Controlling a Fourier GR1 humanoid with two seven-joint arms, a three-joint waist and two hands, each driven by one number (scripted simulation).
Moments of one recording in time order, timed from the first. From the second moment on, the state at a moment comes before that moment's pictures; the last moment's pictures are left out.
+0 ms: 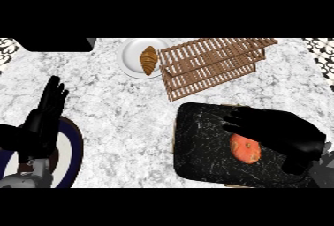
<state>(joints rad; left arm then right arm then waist) -0.07 0.29 -0.05 -1.68 0.11 0.27 0.14 -0.27 -0.68 0.38 -1.74 0.89 0.56 -0.41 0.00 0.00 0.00</state>
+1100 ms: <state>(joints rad) -0.09 0.22 0.02 -1.67 0.05 0.19 0.16 -0.25 -0.46 0.36 -1.48 1.17 0.44 -0.57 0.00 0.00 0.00</state>
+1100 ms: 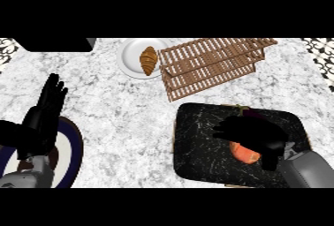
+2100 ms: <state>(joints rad) -0.08 0.20 0.05 -1.67 0.03 0.19 0.16 -0.17 -0.16 0.24 -1.53 1.32 0.44 -0.13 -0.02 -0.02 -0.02</state>
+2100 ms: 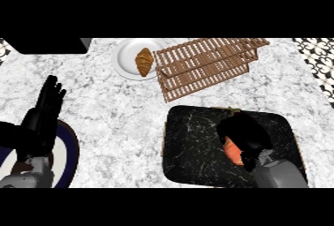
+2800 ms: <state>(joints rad) -0.07 0.19 0.04 -1.69 0.02 0.19 0.18 -0.14 -0.01 0.20 -2.06 0.83 0.51 0.37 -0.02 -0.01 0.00</state>
